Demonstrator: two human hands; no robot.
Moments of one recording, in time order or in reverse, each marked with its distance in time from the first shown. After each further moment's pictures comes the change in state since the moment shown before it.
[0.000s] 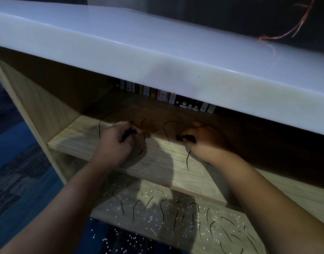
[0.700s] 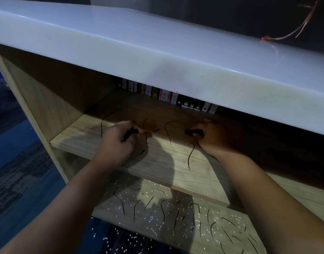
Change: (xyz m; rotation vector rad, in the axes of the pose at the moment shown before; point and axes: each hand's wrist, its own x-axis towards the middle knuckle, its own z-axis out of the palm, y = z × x) left_hand -0.002 0.000 -0.001 -0.016 -0.008 -0.003; right_hand 0.014 0.022 0.002 0.035 0.078 0.122
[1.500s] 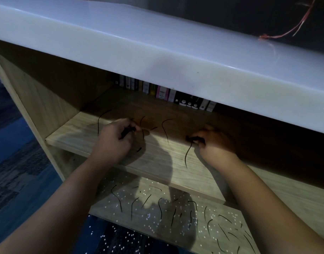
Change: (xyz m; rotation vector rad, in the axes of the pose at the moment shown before) left_hand -0.003 0.003 0.004 -0.013 0.019 -0.054; right_hand -0.037 -0.002 -0.005 -0.054 -0.037 0.014
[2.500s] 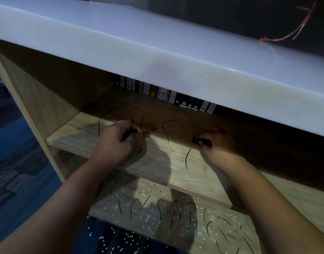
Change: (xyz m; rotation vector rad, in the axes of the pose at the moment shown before) left_hand 0.001 -0.001 -0.001 0.077 0.003 0.079; right_hand 0.002 0.010 -0.005 -0.047 -0.024 0.041
